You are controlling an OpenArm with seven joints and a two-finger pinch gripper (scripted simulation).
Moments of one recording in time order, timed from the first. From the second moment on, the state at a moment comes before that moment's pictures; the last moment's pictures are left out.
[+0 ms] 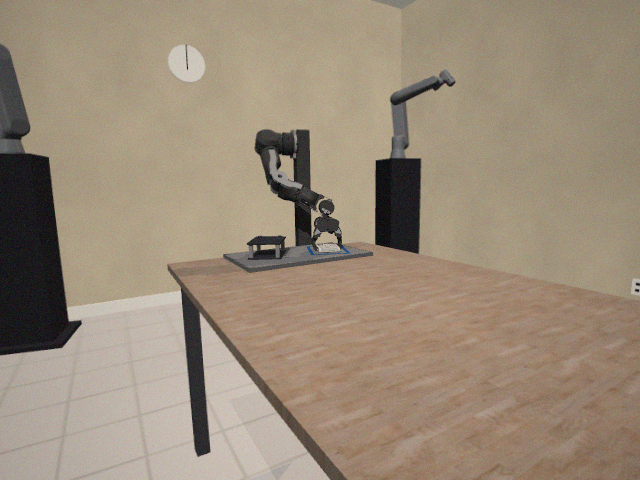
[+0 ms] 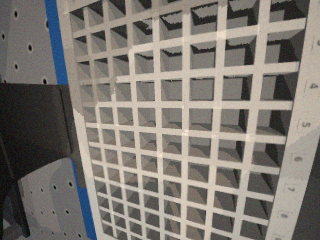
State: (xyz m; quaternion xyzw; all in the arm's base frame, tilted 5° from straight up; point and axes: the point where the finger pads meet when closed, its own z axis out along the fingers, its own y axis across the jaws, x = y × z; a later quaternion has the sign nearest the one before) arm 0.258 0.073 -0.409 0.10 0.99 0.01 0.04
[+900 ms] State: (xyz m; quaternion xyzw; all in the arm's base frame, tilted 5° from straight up) arm 0.256 0.072 -0.350 0.10 0.99 0.01 0.04
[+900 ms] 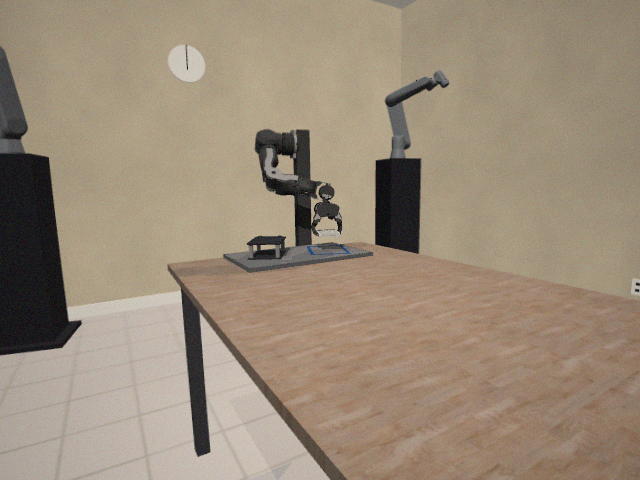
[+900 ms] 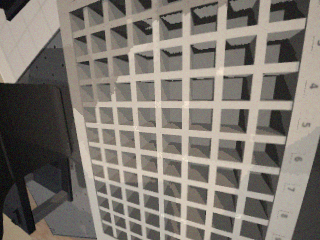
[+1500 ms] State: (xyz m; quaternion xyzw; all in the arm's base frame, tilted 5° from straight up) arm 0.253 0.071 -0.319 0.10 0.99 0.01 0.04
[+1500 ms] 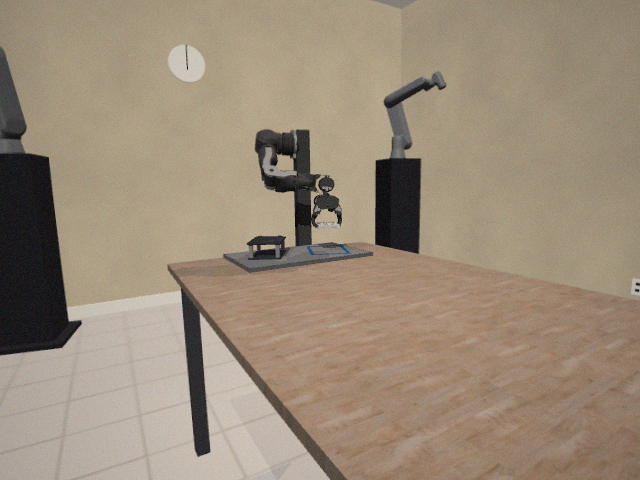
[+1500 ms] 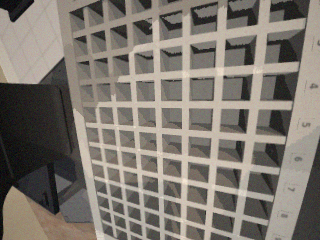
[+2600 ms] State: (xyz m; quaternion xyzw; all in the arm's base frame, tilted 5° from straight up) arm 0.255 -0.006 -0.305 0.18 0.98 0.01 0.04
